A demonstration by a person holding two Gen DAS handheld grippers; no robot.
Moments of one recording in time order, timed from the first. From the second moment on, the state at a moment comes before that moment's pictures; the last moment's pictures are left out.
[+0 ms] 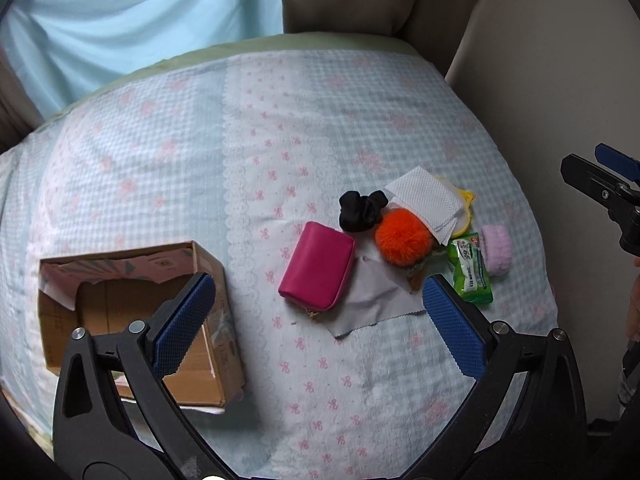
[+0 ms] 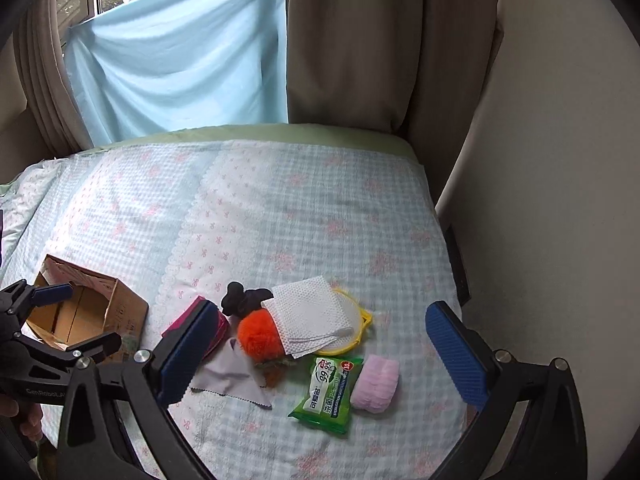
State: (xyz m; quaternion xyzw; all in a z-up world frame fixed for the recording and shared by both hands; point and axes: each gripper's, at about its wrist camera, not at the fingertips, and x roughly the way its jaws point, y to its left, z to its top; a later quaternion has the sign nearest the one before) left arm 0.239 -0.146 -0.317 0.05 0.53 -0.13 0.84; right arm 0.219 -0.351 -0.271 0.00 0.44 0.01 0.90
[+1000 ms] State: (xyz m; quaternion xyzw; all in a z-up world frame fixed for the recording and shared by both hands) left arm 0.321 -0.184 -0.502 0.07 0.61 -0.15 0.77; right arm 0.315 -0.346 -0.472 -0.03 0.52 0.10 0.85
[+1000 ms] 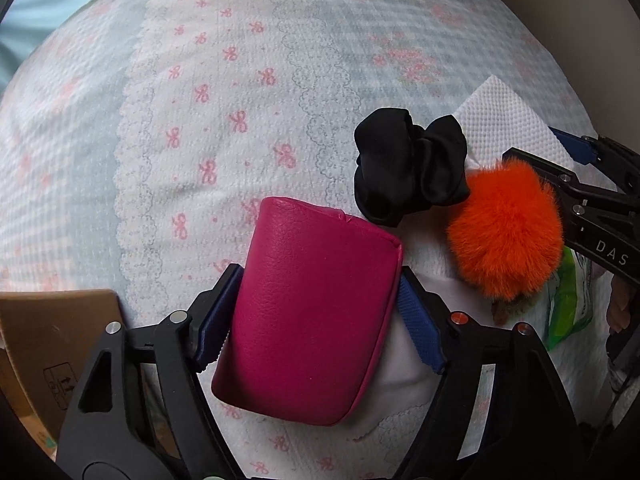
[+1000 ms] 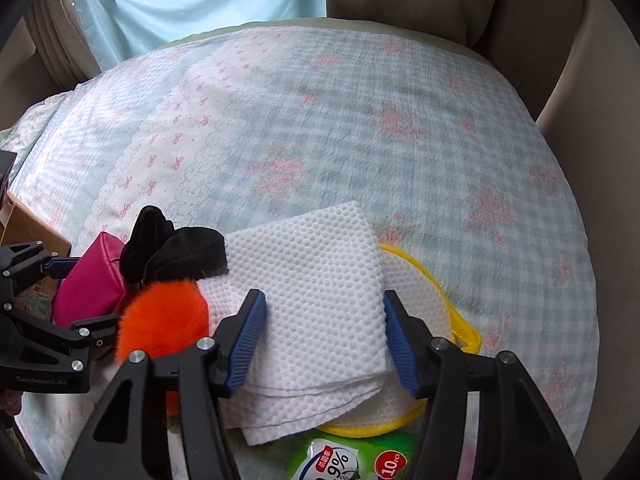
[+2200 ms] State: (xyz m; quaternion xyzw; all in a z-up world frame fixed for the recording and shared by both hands) left arm 0.289 -0.154 -0.347 0.00 0.54 -0.16 0.83; right arm 0.260 -0.331 -0.324 -0.01 0.42 0.07 0.90
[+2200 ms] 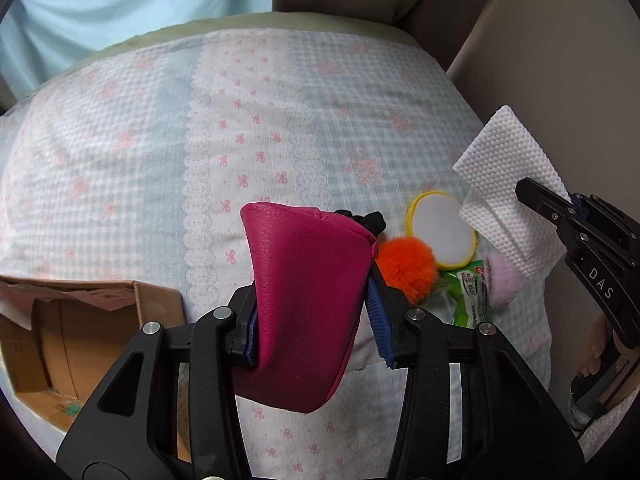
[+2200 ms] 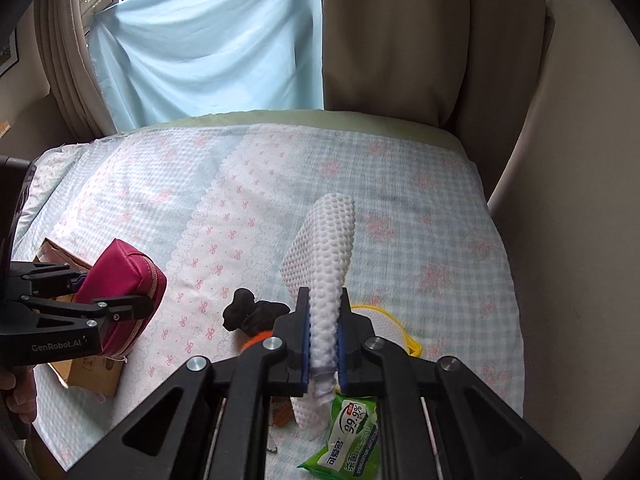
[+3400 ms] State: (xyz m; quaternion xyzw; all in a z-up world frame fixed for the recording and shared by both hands) left arm 0.246 0.157 -0.232 0.04 0.54 -0.19 0.82; right arm 0.179 -0.032 -0.182 0.09 0.44 0.00 0.89
